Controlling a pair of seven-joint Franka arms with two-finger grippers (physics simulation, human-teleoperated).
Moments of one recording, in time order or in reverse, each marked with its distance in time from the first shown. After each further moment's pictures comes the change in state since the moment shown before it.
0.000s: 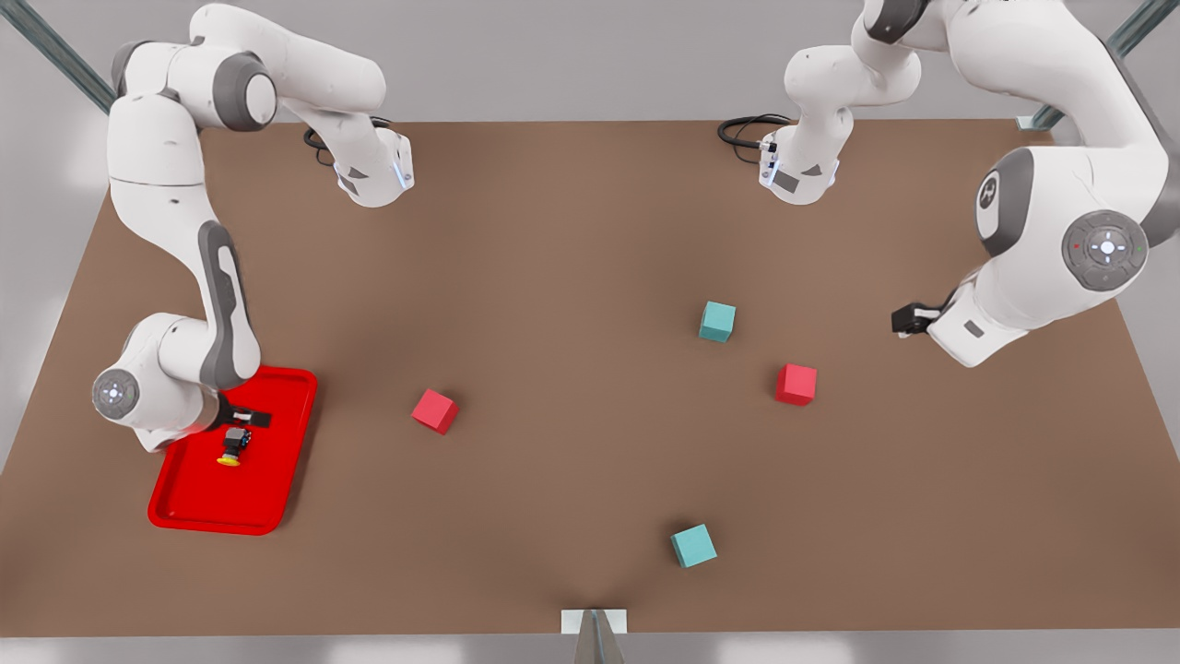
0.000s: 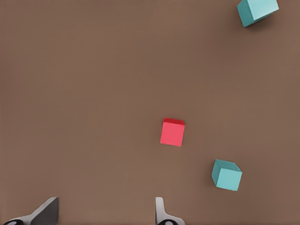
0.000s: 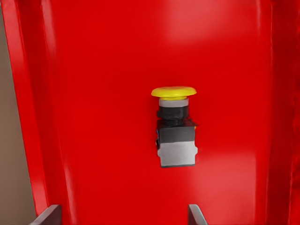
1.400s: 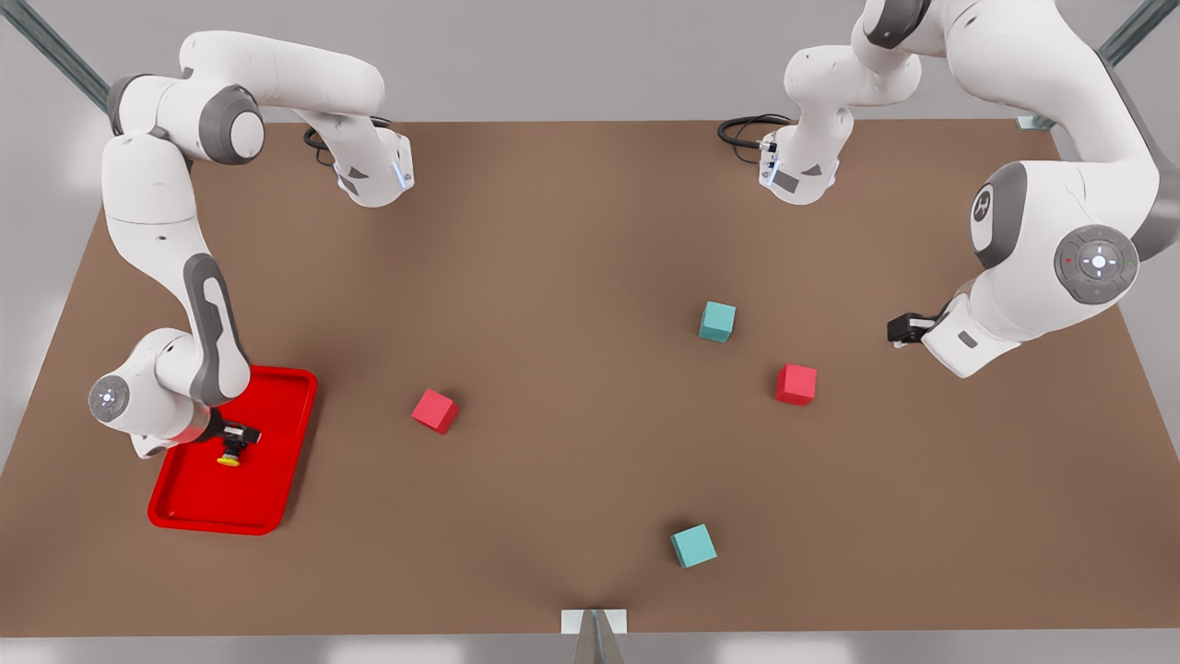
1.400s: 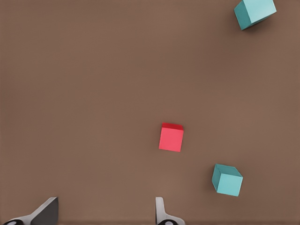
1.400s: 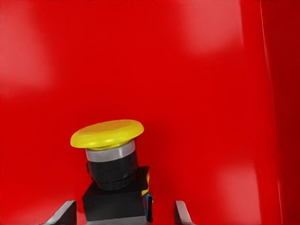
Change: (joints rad) left arm -0.002 0.021 0.000 0.000 -0.004 0.027 0.012; right arm -0.074 0.149 0.020 0.039 0.073 0.144 -0.059
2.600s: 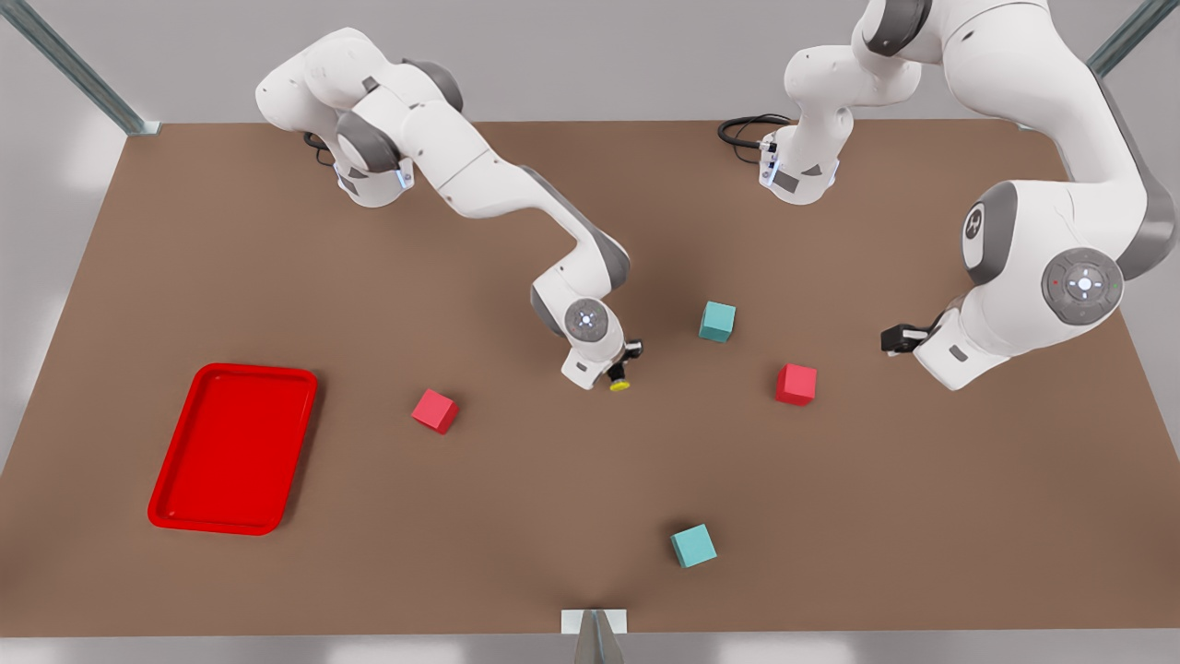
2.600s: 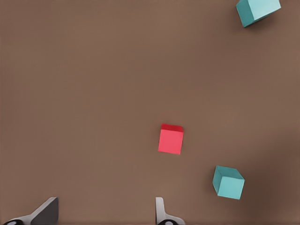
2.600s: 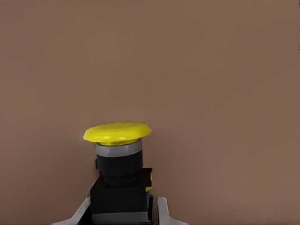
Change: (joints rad) left arm 0.000 0.033 -0.001 0.000 0.000 0.016 0.000; right arm 1.115 0.200 -0.006 0.427 0.236 -0.160 0.633
